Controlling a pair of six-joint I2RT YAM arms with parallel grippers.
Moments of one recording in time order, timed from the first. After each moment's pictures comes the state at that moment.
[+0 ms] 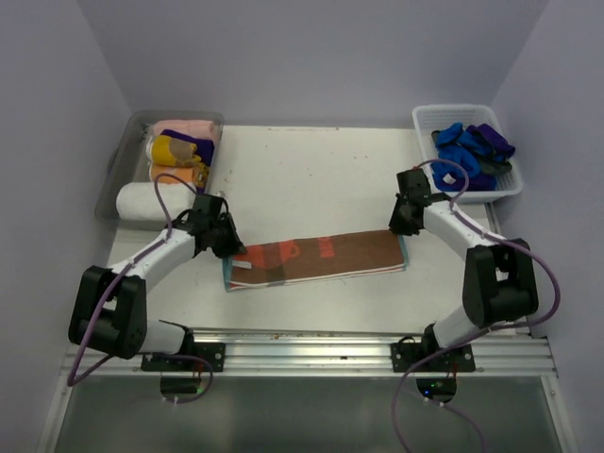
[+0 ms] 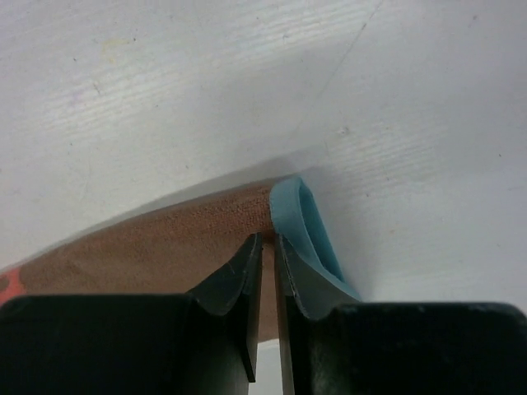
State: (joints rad) left arm -0.26 1.35 0.74 -0.40 0.18 -0.64; right arm 0.19 1.54 0.98 -0.52 0.17 0.50
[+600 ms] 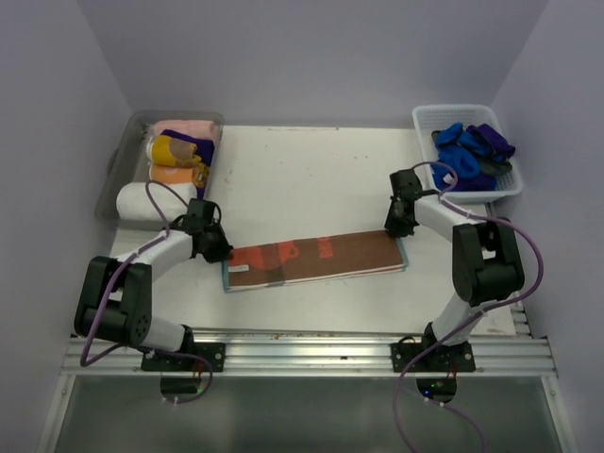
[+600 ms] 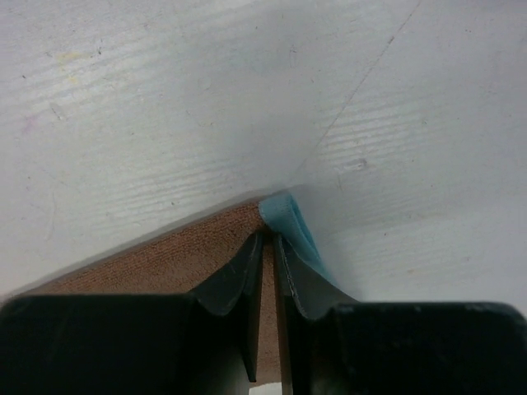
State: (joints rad) left arm -0.18 1.44 0.68 -0.34 0.07 -0.64; right arm 0.19 1.72 1.04 -0.48 0.17 0.50
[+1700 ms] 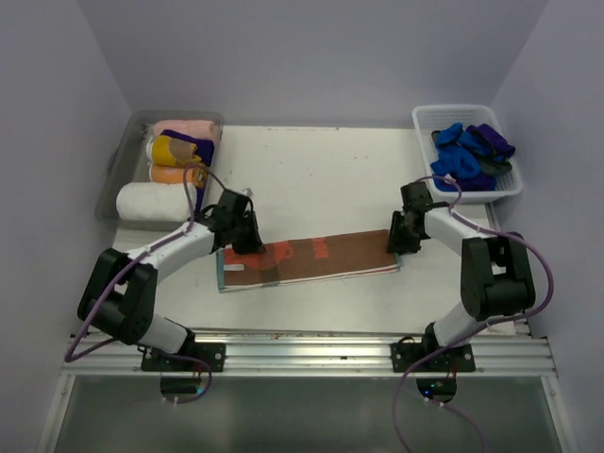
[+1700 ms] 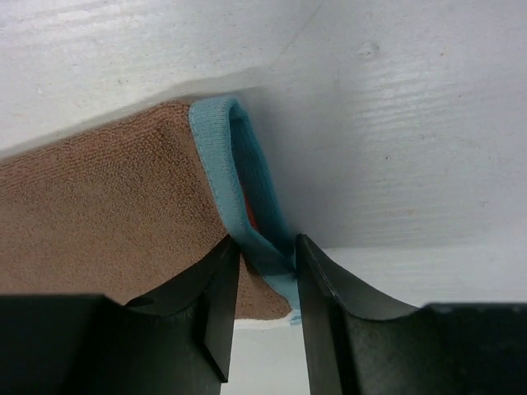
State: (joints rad) left arm -0.39 1.43 0.79 -0.37 0.13 -0.63; right arm 0.14 1.60 0.89 -0.54 0.01 0.38
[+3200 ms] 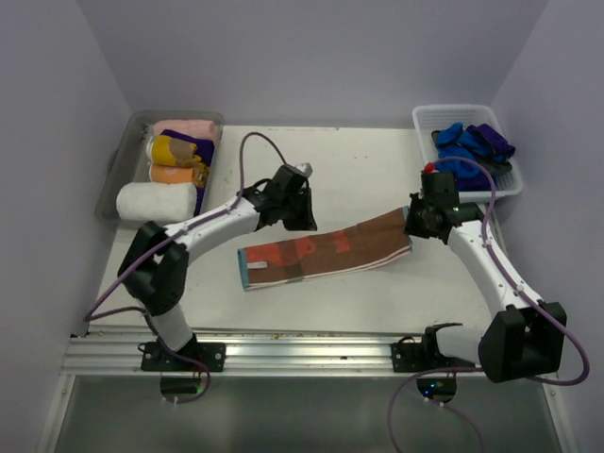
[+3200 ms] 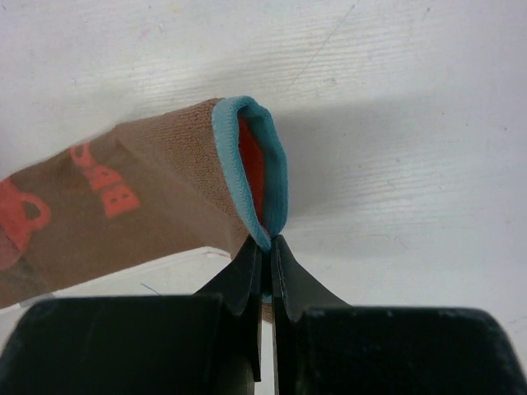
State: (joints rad) left arm -0.70 1.81 1.31 -0.41 0.13 -0.68; right arm 0.15 1.24 0.99 -0.71 0.06 0.37
